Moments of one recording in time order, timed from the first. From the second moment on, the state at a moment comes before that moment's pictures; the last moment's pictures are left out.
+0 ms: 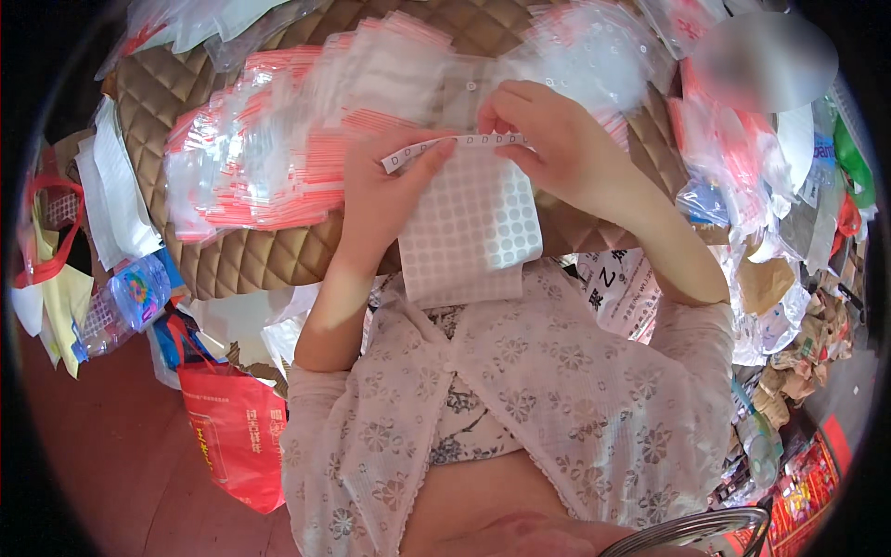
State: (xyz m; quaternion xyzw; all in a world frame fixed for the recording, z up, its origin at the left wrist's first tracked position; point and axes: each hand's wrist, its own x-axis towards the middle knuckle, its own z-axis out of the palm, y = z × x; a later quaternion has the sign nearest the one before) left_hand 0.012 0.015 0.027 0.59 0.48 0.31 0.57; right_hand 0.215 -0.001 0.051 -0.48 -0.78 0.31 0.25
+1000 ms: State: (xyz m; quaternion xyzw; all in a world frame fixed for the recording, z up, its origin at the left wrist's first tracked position) left_hand 0.000 0.024 -0.027 0.89 0.36 0.24 0.14; right_hand 0.180 0.102 -0.005 -0.52 -0.81 0.22 0.14
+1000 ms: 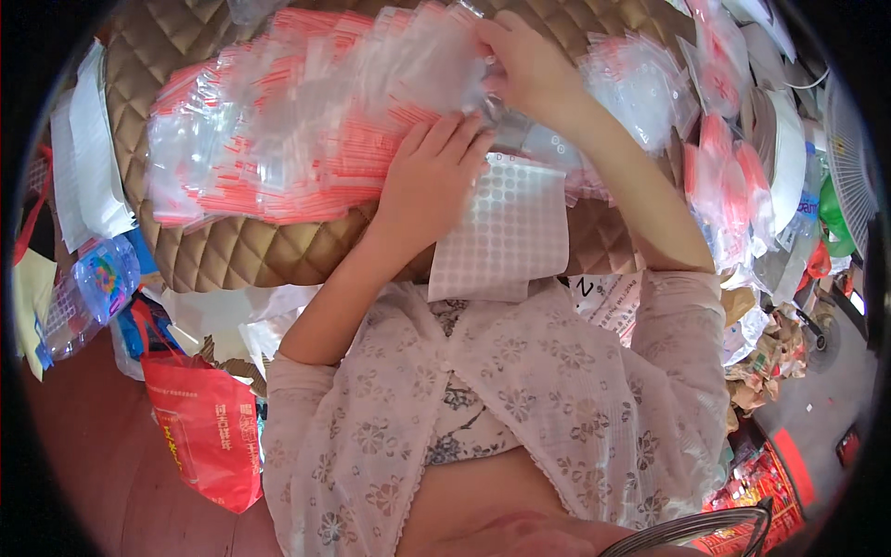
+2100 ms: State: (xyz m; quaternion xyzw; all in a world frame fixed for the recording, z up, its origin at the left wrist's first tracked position) left_hand 0.003 0.022 -0.031 0.88 0.40 0.23 0.11; right_hand 0.188 0.117 -0.001 -0.46 -0.86 0.05 0.21
